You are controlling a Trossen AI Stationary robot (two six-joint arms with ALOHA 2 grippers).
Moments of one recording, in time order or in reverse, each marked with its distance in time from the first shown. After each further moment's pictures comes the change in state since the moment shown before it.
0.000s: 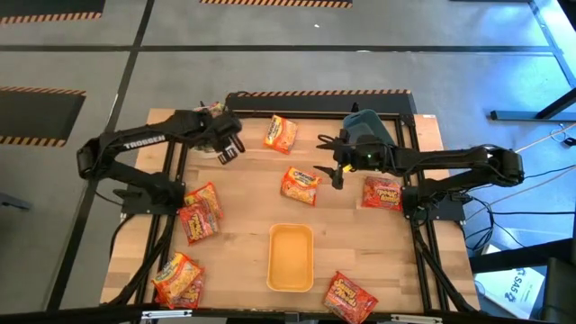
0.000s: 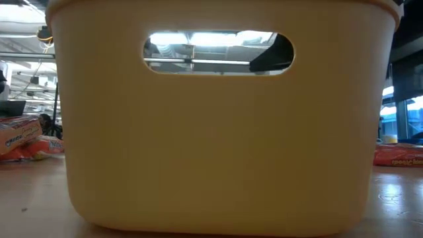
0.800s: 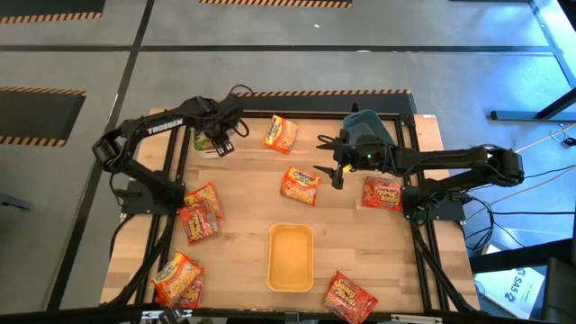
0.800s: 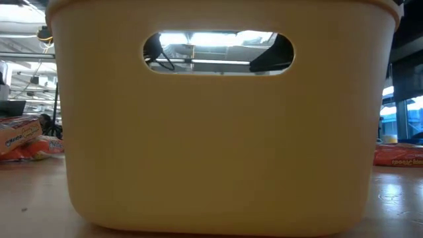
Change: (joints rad) left arm 0.268 0.183 0.000 0.006 0.163 0.227; right arm 0.000 0.001 0.000 -0.002 -0.001 -0.003
